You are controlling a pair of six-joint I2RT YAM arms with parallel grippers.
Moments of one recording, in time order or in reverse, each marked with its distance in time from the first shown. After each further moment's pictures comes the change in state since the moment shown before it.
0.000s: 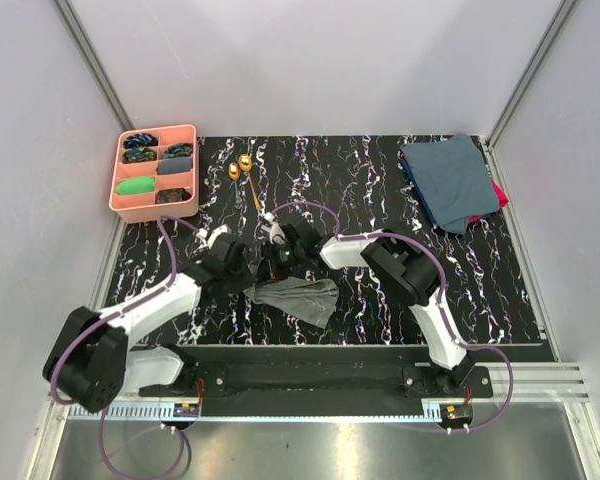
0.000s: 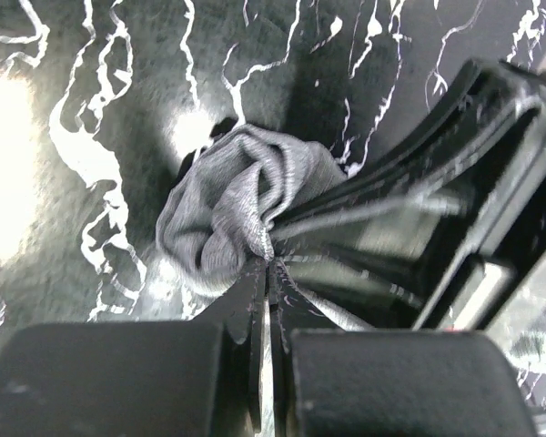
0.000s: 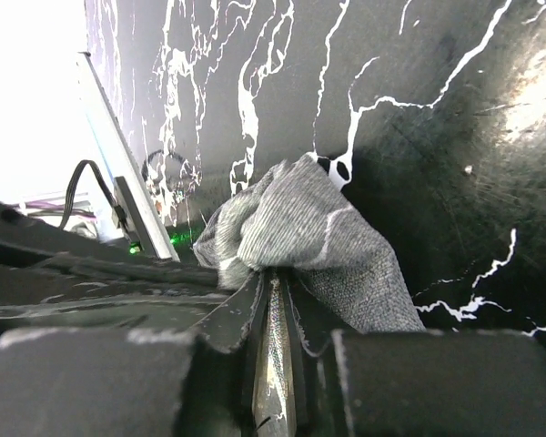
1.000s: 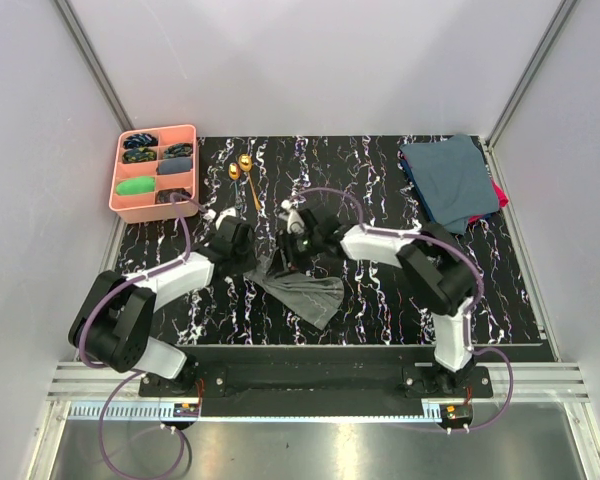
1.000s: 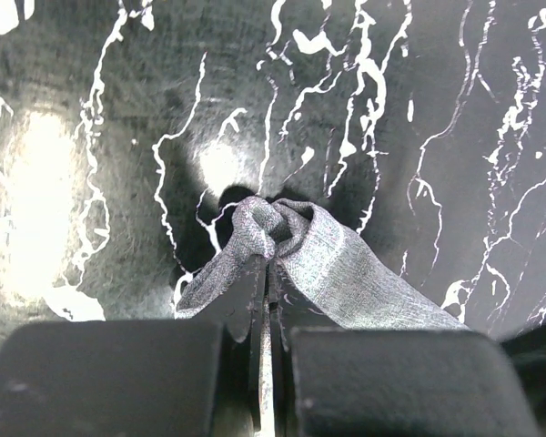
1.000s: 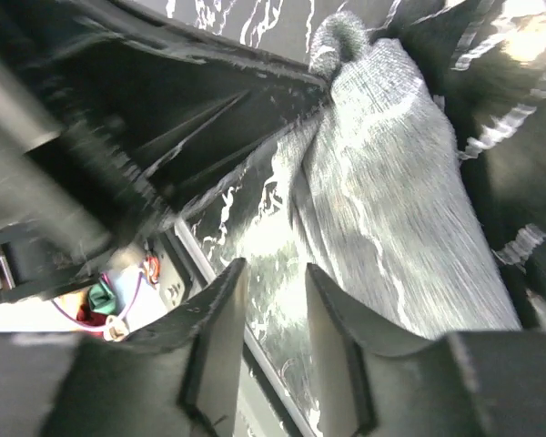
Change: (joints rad) left arm 0.074 0.253 0.122 0.160 -0.016 0.142; right arm -0.062 -0.204 -0.064 -0.234 0.031 -0.093
